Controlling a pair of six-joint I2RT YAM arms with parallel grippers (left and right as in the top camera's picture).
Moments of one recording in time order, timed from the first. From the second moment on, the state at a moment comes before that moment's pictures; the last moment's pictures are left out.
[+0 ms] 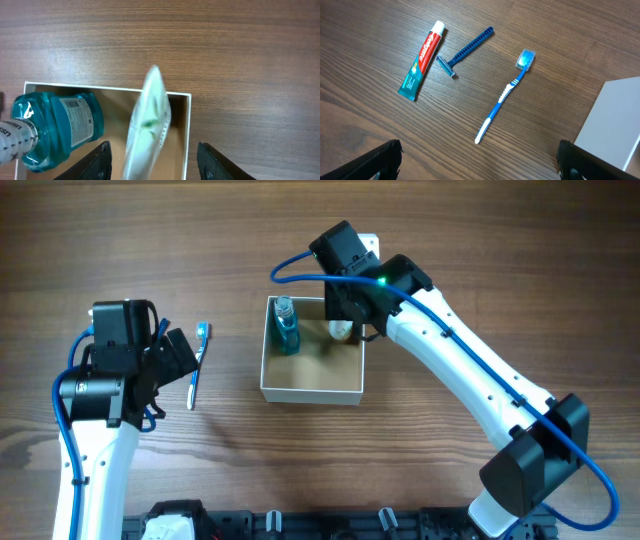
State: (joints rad) left arm 0.03 1.12 1.06 -1.02 -0.22 -0.38; right arm 0.63 1.82 1.68 -1.01 0.25 0.53
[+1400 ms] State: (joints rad) left arm 0.03 1.12 1.06 -1.02 -0.22 -0.38; right arm -0.51 1.31 0.83 -0.87 0.02 0.39
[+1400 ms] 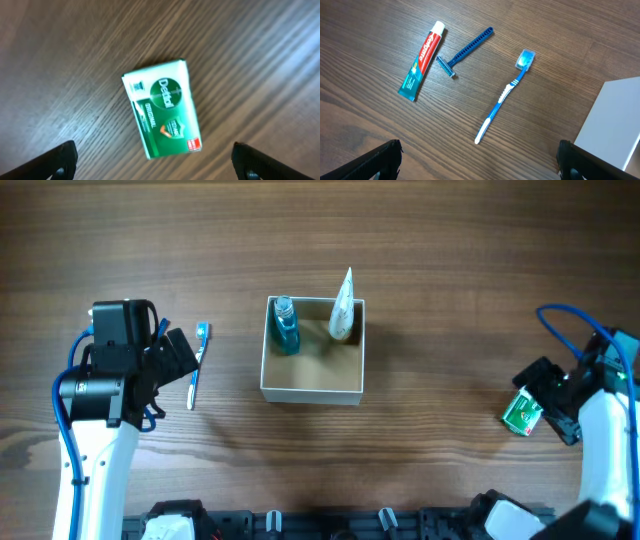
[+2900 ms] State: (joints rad) left arm 0.03 1.12 1.06 -1.03 -0.22 -0.38; right arm -0.52 1.64 0.88 -0.82 -0.17 0.30
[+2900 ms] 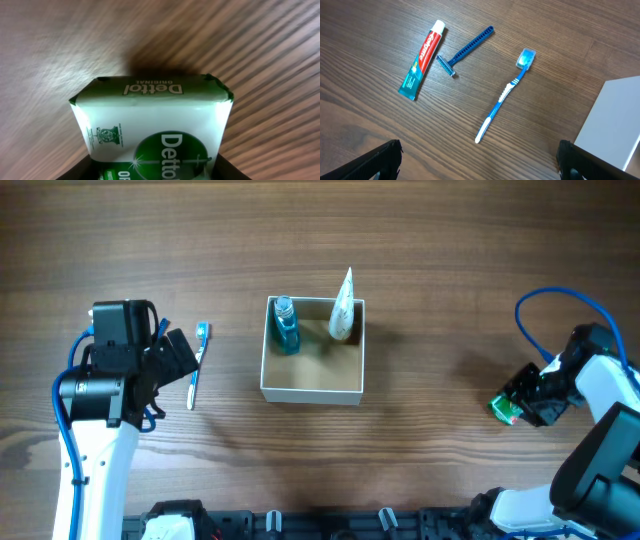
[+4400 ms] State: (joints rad) left arm 0.03 1.12 1.06 -1.03 -0.21 -0.38; right arm 0.73 1.57 1.09 -0.52 0.01 -0.39
